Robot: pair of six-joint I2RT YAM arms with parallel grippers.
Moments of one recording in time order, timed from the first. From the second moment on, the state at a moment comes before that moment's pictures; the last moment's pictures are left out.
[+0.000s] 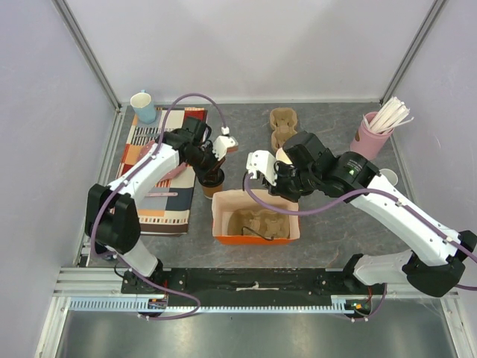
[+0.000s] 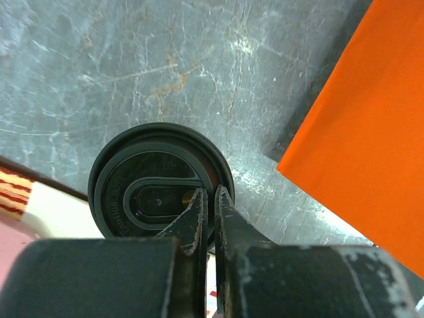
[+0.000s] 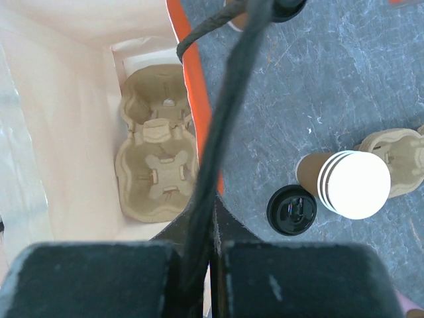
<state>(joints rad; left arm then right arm) -0.41 1.64 1.39 -0.88 0.45 0.56 0.87 1.28 1.52 -1.06 -0.22 -0.48</state>
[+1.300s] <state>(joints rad) -0.32 1.38 1.49 -0.81 0.53 0.53 0.88 1.35 1.95 -1.05 -0.14 -0.08</state>
